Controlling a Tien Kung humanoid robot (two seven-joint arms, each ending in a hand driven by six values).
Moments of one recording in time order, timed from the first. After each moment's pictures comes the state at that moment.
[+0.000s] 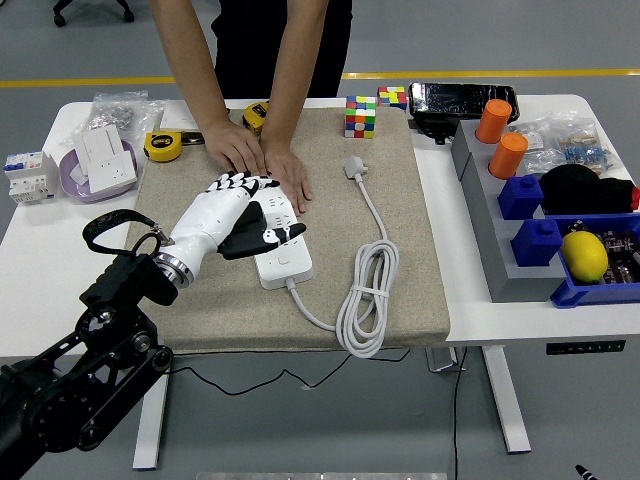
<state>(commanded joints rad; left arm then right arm) -0.31 0.18 -0.98 -1.46 2.11 0.09 0.21 0.11 -0.11 1.52 0.18 -1.54 0.02 -0.09</state>
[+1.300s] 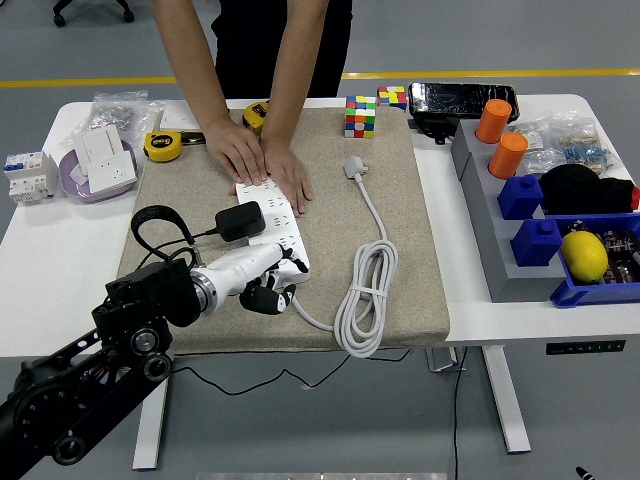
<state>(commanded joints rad) -0.35 0.18 -0.91 -1.53 1.86 -0.32 0.53 0.11 -0.11 1.50 0.18 -1.54 0.02 -0.09</state>
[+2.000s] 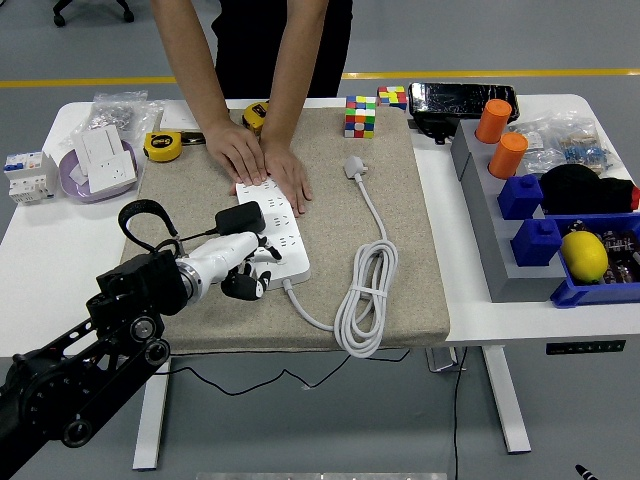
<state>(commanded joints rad) -0.36 0.18 -0.95 -1.46 1.93 -0.29 0.50 0.11 -0.11 1.50 0.18 -1.53 0.02 -0.09</state>
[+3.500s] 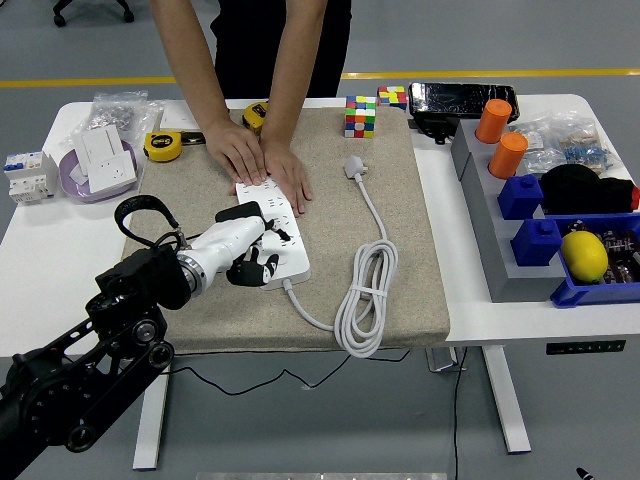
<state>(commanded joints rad) -0.34 0.18 -0.97 -1.55 1.99 -0.20 0.43 0.11 -0.11 1.50 0.18 -1.53 0.02 -0.09</state>
